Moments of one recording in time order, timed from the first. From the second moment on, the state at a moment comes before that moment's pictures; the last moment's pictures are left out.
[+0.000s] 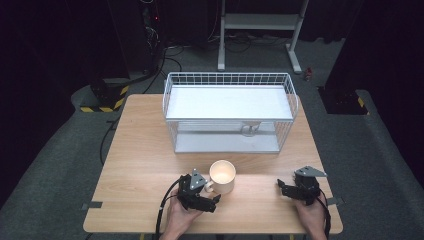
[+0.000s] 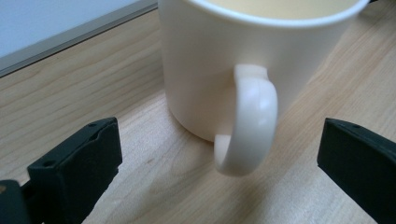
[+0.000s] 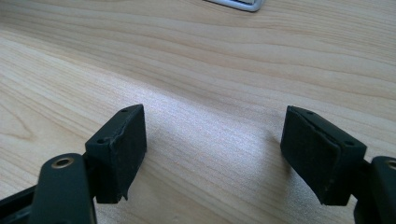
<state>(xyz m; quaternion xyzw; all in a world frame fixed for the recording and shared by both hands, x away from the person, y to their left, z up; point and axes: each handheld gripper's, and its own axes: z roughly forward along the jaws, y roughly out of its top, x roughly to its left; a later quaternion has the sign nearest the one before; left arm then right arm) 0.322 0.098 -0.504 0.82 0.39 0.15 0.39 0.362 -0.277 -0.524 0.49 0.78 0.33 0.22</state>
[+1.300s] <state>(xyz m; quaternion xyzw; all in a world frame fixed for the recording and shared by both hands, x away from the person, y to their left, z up) 0.351 0.061 -0.504 0.82 0.38 0.17 0.40 0.362 -0.277 -0.524 0.49 0.78 0.33 0.22</state>
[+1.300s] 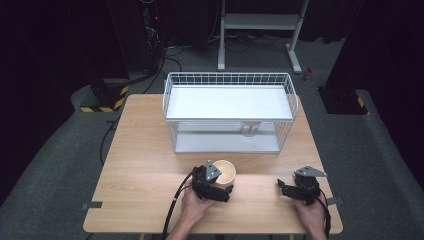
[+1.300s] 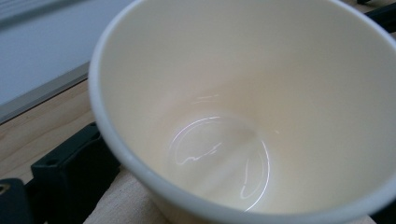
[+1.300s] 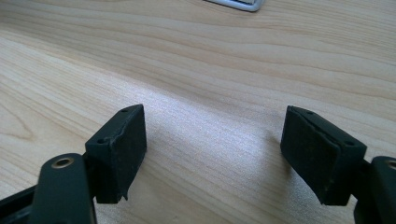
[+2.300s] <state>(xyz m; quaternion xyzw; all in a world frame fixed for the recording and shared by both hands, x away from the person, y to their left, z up) 0.352 0.060 -0.500 0.81 0.38 0.20 0.40 0.362 -0.276 -0.523 0.49 0.78 0.33 0.21</state>
